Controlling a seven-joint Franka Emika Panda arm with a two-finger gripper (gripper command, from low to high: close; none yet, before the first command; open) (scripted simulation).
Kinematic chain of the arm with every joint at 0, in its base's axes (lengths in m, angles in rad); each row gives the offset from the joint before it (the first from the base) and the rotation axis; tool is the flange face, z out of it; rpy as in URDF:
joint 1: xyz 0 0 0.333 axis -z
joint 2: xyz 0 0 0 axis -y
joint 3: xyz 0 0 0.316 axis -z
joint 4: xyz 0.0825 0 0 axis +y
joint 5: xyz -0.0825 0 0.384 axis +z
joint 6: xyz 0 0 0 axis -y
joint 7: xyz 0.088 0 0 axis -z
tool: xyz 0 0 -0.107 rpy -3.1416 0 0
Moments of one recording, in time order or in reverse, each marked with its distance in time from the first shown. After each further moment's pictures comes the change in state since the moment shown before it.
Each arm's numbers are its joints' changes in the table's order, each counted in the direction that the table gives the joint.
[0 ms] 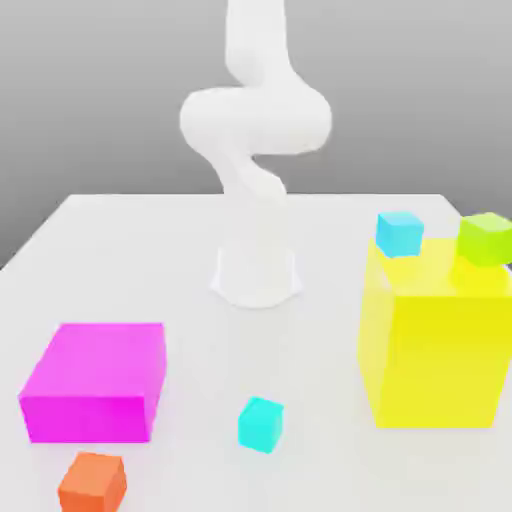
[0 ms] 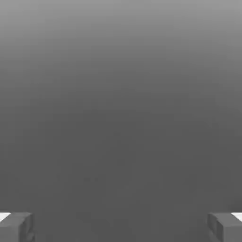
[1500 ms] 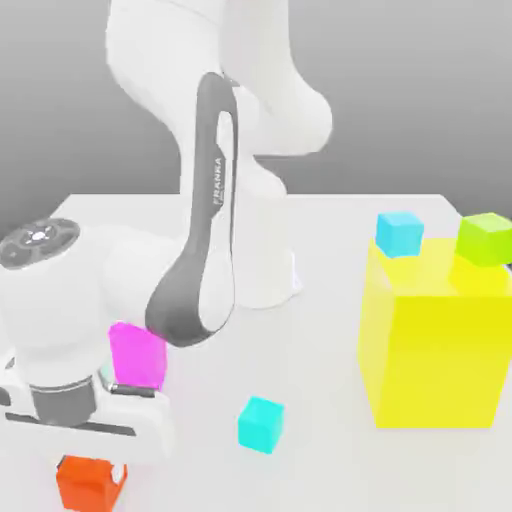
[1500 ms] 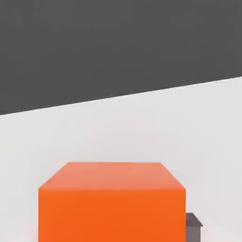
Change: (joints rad) arm 0.094 -1.038 0.213 0.049 0.170 0.335 -0.318
